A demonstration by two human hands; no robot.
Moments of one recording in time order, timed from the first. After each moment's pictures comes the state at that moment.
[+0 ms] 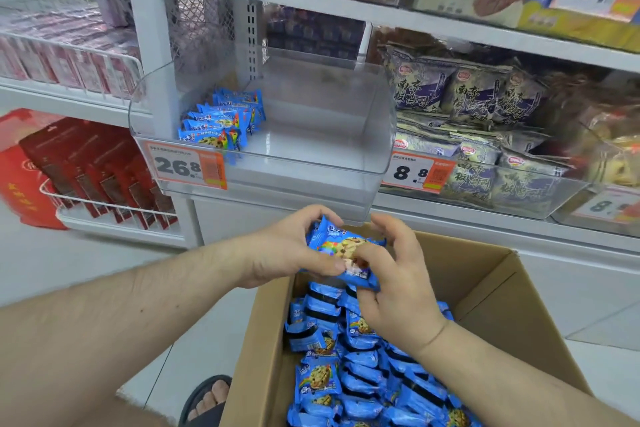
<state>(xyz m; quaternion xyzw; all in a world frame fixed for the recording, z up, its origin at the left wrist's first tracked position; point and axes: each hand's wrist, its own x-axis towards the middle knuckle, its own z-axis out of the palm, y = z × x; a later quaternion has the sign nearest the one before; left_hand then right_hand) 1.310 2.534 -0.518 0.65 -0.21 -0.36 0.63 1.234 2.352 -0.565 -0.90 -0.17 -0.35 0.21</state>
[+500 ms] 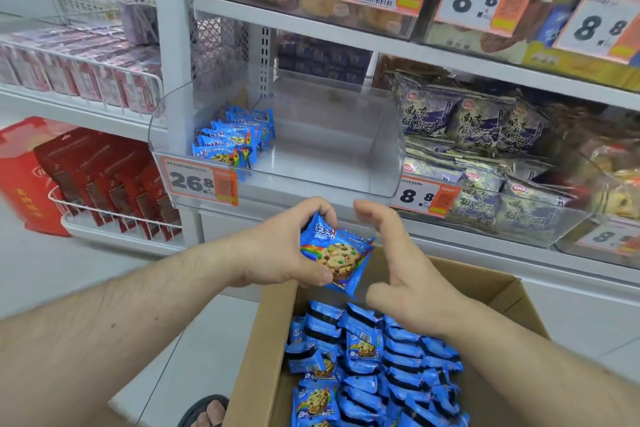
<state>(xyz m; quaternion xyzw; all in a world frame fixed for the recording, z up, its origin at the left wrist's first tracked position) 1.311 2.555 -0.483 0.72 -0.29 -0.27 0.57 1.247 2.356 -0.493 -0.90 -0.18 -0.03 0.38</state>
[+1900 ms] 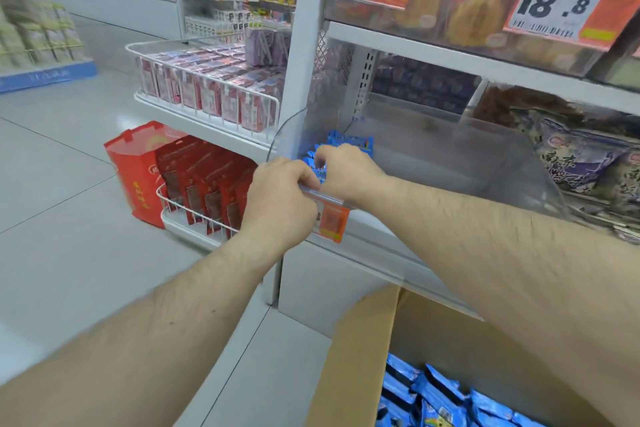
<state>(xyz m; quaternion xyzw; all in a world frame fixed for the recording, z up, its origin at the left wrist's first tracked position) 1.399 2.648 -0.489 0.89 -0.03 0.23 0.39 1.476 2.530 -0.463 -0.98 -0.20 -0.03 0.07</state>
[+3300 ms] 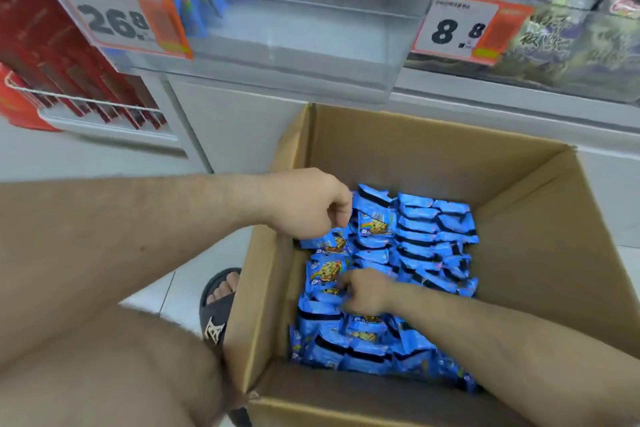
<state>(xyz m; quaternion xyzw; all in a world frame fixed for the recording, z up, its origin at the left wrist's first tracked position) 1.303 2.508 -0.582 0.86 -0.37 -0.32 0.15 1.212 2.344 -0.774 -0.87 -0.02 0.47 0.14</state>
